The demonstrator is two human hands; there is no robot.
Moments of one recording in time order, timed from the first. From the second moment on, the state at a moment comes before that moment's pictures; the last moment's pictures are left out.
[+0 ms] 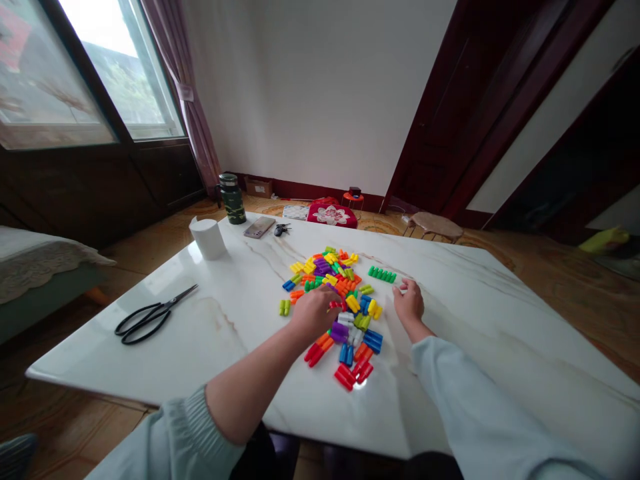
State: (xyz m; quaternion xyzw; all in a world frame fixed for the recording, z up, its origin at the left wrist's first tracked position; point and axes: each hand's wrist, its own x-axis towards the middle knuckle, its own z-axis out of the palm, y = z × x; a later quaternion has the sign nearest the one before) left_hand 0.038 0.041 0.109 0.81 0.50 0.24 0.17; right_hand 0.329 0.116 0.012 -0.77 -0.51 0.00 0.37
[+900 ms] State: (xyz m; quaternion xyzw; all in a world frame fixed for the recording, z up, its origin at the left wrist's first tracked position) left_hand 0.024 0.032 0.114 0.83 0.52 0.17 0.12; right_hand 0.204 -0.022 0.118 -0.56 -0.33 0.42 0.63
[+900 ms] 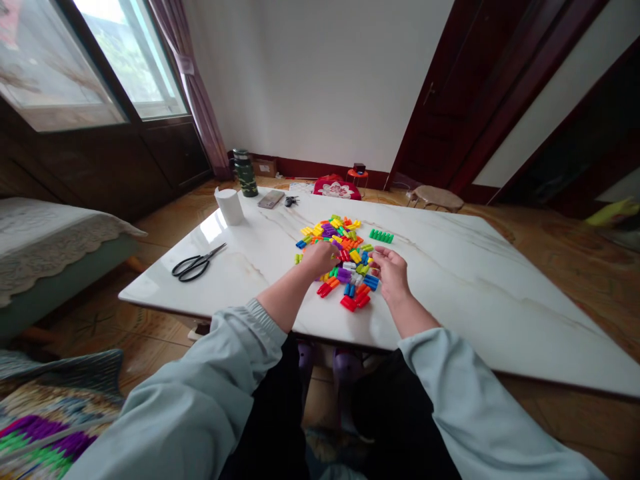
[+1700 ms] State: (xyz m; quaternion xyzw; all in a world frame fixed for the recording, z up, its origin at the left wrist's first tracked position) left_hand 0.016 0.009 0.120 0.83 0.46 0.30 0.13; right_hand 0.218 -0.020 0.111 -0.57 -0.35 0.40 0.63
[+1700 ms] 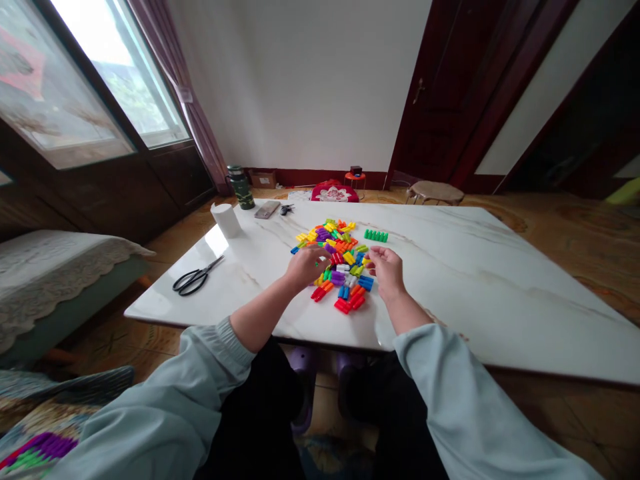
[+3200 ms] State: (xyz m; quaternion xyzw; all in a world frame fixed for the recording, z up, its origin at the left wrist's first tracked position) left_hand 0.027 0.021 0.058 0.90 0.40 0.16 0.11; right_hand 0.202 0.014 0.052 -0.64 -0.74 0.10 0.18
